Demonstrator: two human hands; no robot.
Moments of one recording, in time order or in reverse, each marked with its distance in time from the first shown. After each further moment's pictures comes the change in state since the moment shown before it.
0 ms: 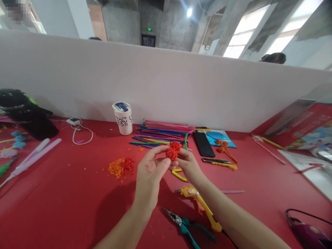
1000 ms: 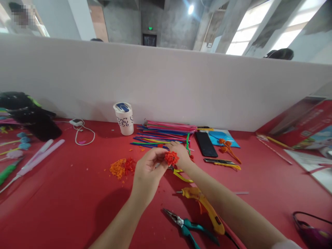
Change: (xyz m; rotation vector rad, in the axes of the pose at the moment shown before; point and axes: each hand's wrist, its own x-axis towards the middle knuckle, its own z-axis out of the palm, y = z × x) left_hand 0.012 0.004 -0.014 0.230 -0.043 0.070; right_hand 0.048 0.028 -0.011 -1.076 -0.121 0.101
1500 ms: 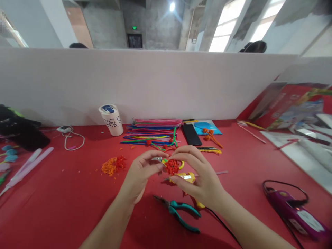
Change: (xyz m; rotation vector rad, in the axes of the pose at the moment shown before) left_hand -0.025 0.007 0.014 -0.139 -0.307 -0.293; right_hand -0.143 -0.045 -0.077 0.205 0.391 -0.416
